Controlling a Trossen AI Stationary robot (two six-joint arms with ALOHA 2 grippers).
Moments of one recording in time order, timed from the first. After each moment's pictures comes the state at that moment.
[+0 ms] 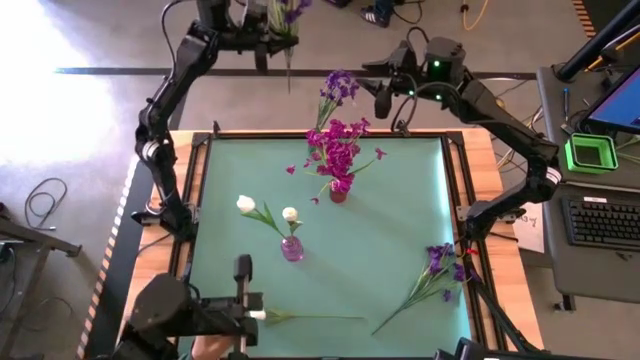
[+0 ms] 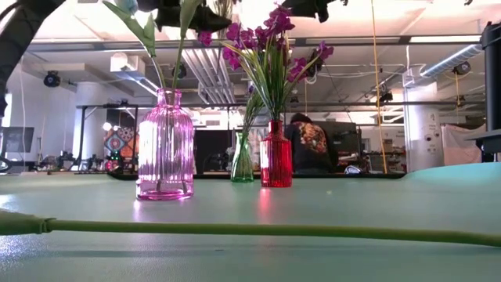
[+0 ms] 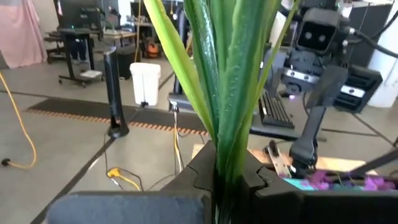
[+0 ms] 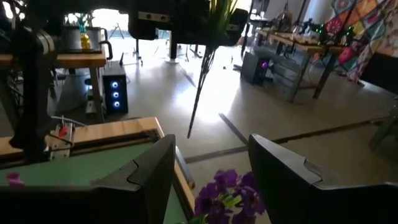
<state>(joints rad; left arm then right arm) 1.02 1.85 2.14 -0.42 0.94 0.09 -0.67 1.45 1.66 -0.35 -0.26 -0.18</state>
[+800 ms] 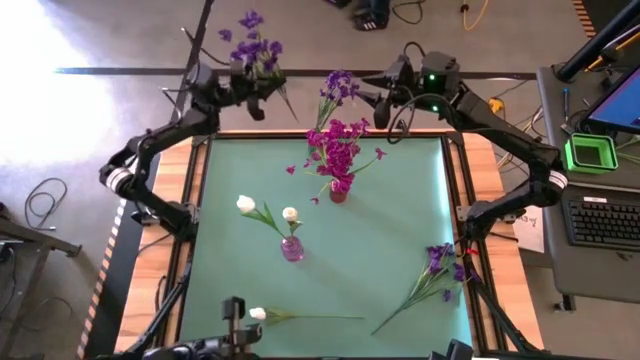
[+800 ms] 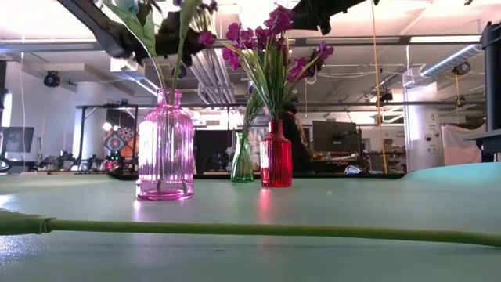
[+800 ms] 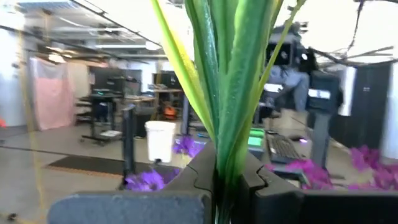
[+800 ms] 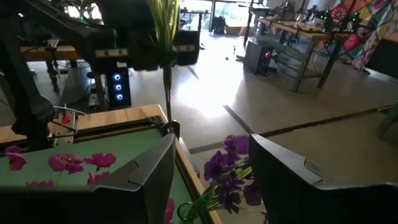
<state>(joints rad) 1.00 1.50 1.06 0.78 0.82 -0.25 -0.67 1.40 1.48 -0.25 -0.26 -0.16</state>
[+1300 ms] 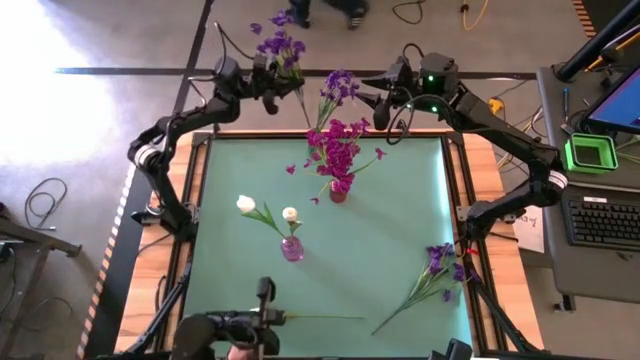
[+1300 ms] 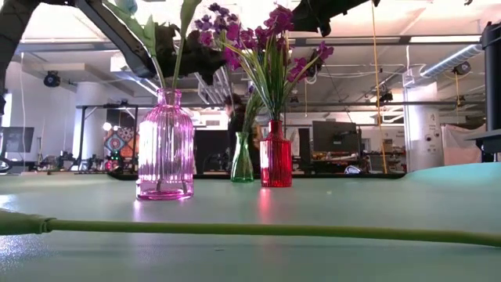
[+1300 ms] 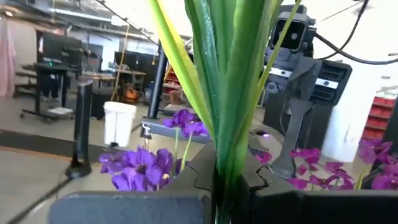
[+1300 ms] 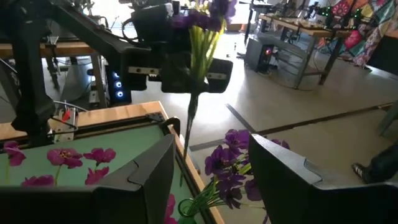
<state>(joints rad) 0.99 1.78 1.26 0.85 0.96 -0.40 -0.67 1.40 1.47 -0.25 -0.26 -0.16</state>
